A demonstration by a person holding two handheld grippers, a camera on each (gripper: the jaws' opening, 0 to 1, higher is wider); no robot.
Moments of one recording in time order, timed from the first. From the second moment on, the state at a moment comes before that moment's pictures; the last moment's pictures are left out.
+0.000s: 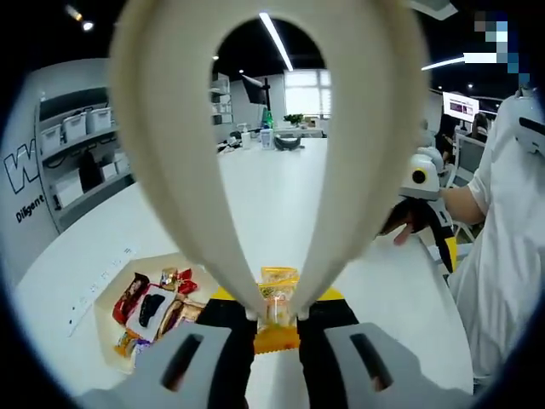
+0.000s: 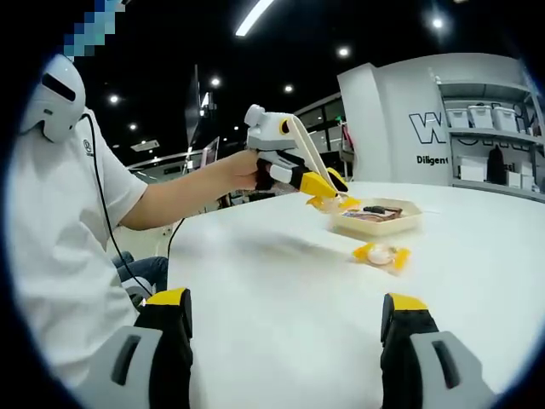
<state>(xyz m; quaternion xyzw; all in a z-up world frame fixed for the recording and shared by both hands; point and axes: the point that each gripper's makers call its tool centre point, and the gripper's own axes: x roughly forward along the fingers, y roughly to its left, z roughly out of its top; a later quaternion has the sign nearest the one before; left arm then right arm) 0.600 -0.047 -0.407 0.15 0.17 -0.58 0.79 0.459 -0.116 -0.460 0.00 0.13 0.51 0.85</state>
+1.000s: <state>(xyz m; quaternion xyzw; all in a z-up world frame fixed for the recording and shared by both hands) 0.659 -0.044 -0.410 0.14 0.18 -0.56 0.80 0.466 -0.123 -0.465 0.00 0.14 0.50 0.85</state>
